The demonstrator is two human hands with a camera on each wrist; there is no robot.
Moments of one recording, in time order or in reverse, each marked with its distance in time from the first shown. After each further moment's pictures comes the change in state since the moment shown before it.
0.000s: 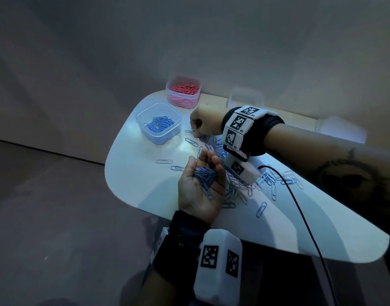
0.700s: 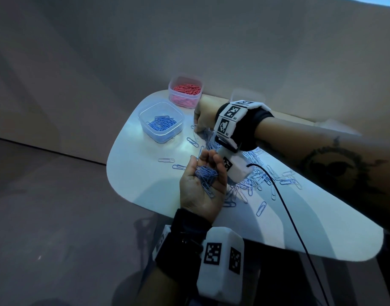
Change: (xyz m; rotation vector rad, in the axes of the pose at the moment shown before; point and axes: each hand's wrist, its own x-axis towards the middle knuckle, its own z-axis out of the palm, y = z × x) left_hand -0.003 0.000 0.003 -0.048 0.000 -0.006; right_hand 0.012 -0.008 -0.008 0.070 0.008 0.219
